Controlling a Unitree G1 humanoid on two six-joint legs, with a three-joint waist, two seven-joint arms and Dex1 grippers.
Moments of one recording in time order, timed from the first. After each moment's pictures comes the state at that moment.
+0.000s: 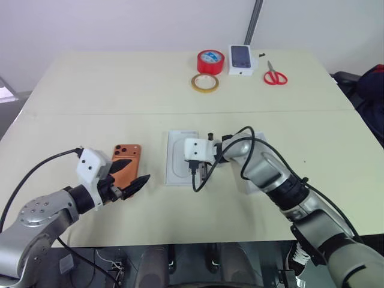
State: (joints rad) left arm 0.16 0.70 0.33 -0.67 -0.69 0.73 -0.59; right arm -0.77 -0.41 0.57 0.04 -0.22 0.47 0.98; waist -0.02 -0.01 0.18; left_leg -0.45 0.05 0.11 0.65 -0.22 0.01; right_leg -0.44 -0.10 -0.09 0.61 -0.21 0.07
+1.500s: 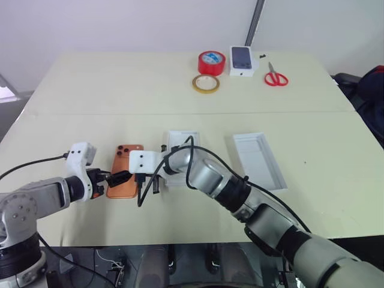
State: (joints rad) left arm -0.20 0.59 0.55 -0.42 -0.86 1.57 -0.31; right arm -0.89 0.01 0.71 0.30 -0.25 0.56 0.86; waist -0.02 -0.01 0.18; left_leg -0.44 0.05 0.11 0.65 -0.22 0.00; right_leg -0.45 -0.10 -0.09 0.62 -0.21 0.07
